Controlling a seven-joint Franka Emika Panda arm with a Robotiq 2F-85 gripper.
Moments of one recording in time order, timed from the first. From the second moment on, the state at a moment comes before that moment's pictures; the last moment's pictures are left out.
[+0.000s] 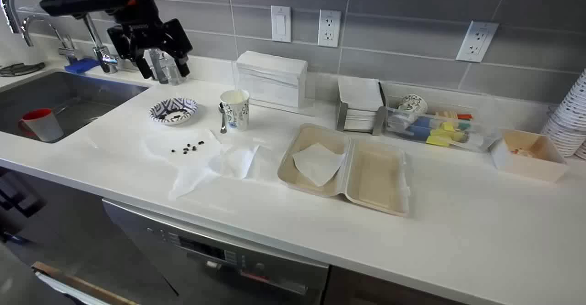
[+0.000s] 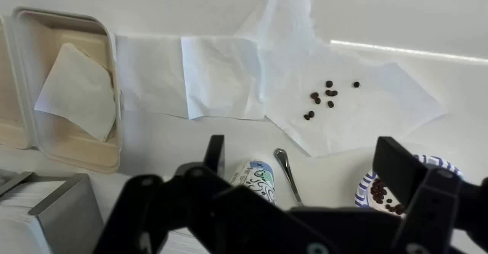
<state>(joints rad) 0.01 -0.54 0.15 -2.41 -0.10 1.92 0.05</state>
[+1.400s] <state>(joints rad) 0.01 -0.32 0.46 -2.41 -0.05 2.06 0.79</state>
